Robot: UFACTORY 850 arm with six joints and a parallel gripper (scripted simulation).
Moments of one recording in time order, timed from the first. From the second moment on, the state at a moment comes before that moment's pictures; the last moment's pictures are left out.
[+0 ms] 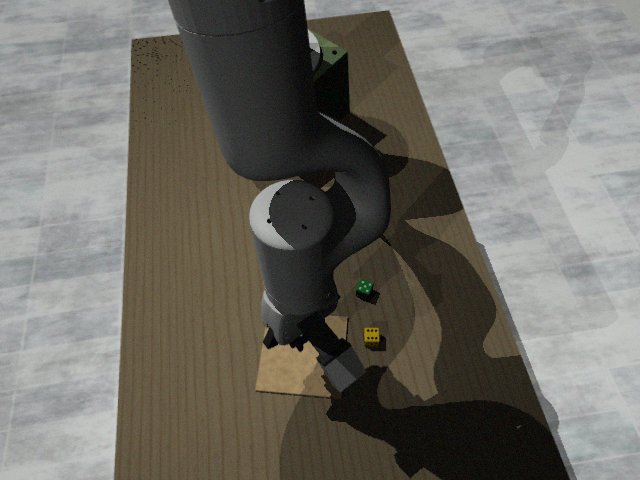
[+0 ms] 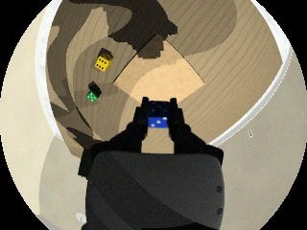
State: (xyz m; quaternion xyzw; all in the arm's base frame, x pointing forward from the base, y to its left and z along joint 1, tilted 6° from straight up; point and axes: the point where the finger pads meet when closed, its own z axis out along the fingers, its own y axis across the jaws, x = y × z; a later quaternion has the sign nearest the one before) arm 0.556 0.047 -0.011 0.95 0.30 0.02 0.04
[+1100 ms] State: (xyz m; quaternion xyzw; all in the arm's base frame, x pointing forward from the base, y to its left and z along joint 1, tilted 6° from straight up) arm 0.550 0.043 -0.011 0.90 0.29 0.31 -0.05
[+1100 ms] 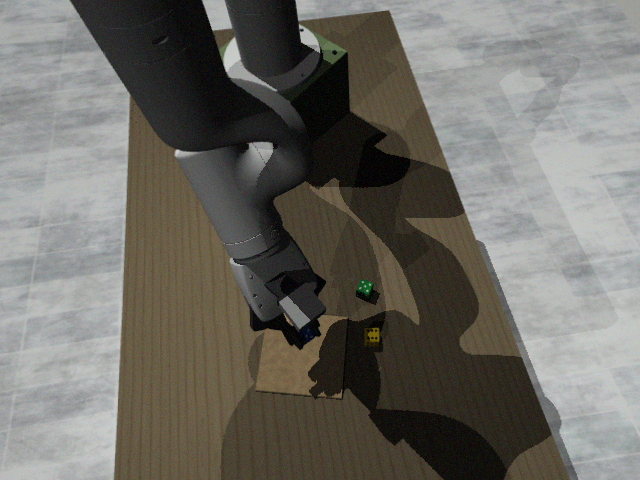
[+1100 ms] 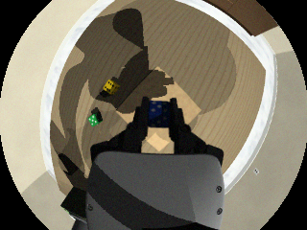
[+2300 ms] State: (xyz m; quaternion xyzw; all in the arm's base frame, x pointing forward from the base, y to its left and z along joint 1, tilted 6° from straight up) arm 0.548 0.040 -0.028 0.81 0.28 0.51 -0.12
